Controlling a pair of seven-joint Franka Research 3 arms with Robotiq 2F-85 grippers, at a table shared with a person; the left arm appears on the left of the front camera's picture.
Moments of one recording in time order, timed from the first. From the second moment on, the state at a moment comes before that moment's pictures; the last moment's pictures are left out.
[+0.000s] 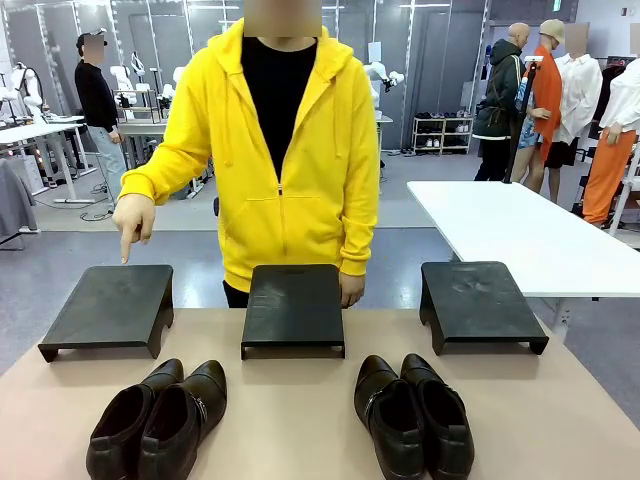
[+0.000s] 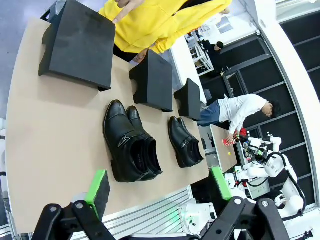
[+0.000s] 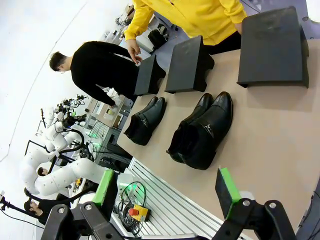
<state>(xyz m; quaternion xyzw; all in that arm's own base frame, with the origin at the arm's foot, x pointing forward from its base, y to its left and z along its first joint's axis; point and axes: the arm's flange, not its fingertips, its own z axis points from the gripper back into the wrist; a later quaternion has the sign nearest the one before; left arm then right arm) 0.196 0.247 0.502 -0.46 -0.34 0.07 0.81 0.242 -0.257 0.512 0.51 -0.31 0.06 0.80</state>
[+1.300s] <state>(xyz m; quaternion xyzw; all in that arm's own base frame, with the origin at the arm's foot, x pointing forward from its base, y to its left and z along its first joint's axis) 0.208 0.228 0.516 -0.45 -0.33 0.05 0.83 0.242 -0.257 0.512 0.50 -0.31 0.06 0.80</state>
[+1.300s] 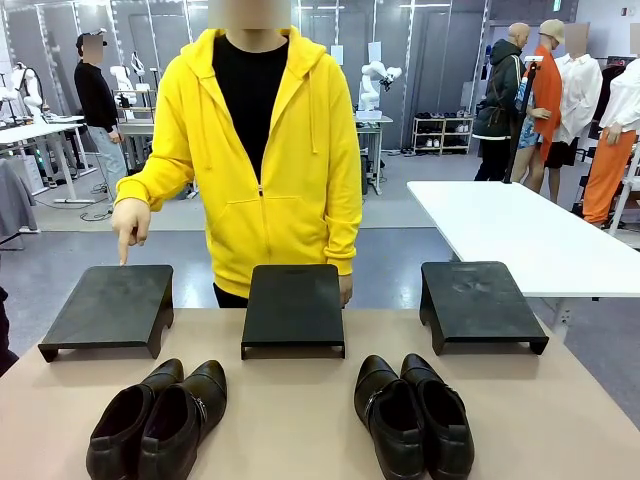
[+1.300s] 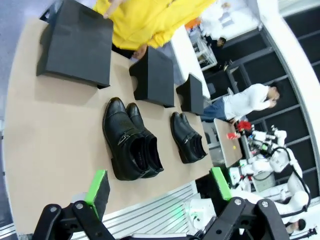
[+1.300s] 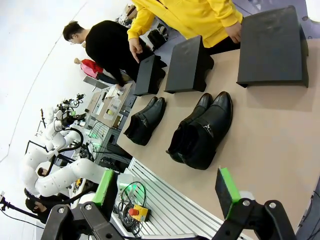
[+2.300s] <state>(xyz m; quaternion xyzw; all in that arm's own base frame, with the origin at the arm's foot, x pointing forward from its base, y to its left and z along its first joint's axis) 0.282 -0.074 0.591 -0.20 -0.17 -0.06 0.96 0.241 -0.257 0.512 0.50 -0.31 0.06 0.80</state>
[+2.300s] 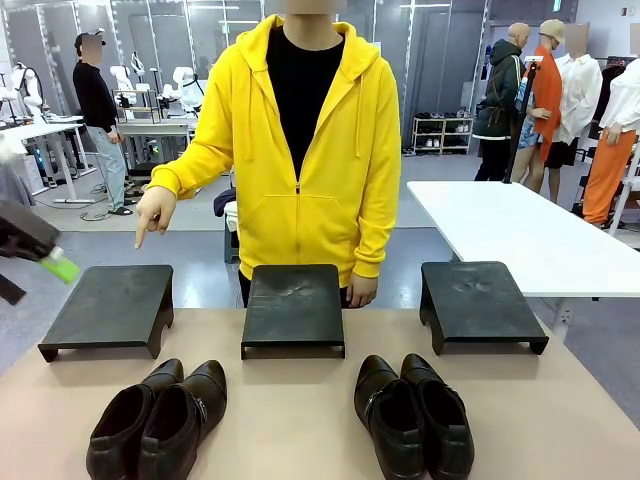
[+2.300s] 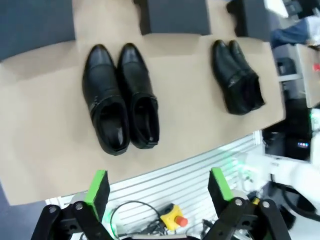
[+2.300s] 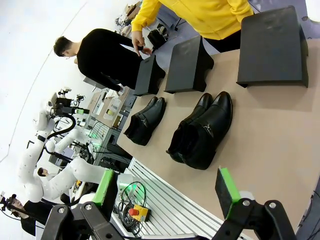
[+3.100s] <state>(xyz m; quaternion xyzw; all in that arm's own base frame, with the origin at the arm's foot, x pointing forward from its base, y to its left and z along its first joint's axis) 0.305 -0.158 0.489 -0.08 -0.14 -0.08 0.98 0.241 -0.257 0.512 0.50 -0.31 0.06 0.80</state>
